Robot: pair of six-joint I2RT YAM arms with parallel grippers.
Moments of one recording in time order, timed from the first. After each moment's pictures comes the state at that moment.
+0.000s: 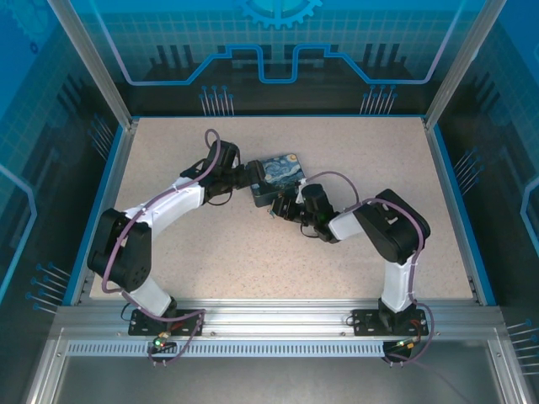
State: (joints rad) left arm -0.39 1.63 1.15 -0.32 0.05 -0.71; right arm 0.59 1.94 0.76 0.64 -0.24 0.80
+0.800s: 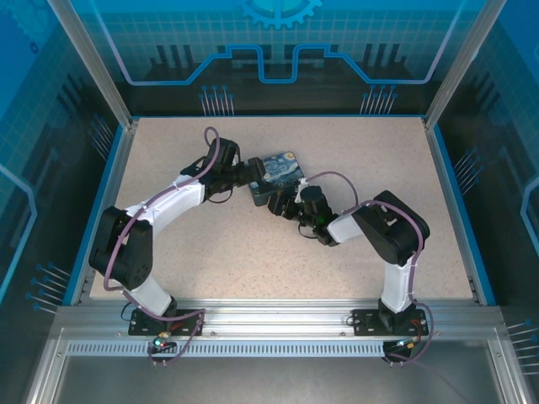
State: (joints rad) left arm -0.38 1.64 1.17 -0.32 0.07 -0.72; right arm 0.61 1.93 0.74 0.72 -0.15 0.78
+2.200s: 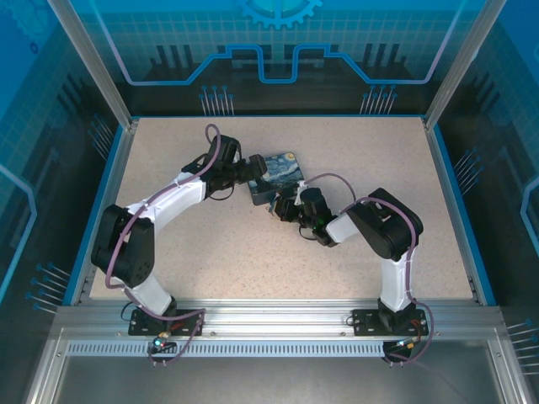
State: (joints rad) left arm -0.38 1.67 1.21 -0.33 0.07 -0.72; right arm 0.60 1.98 0.73 0.75 -0.17 0.74
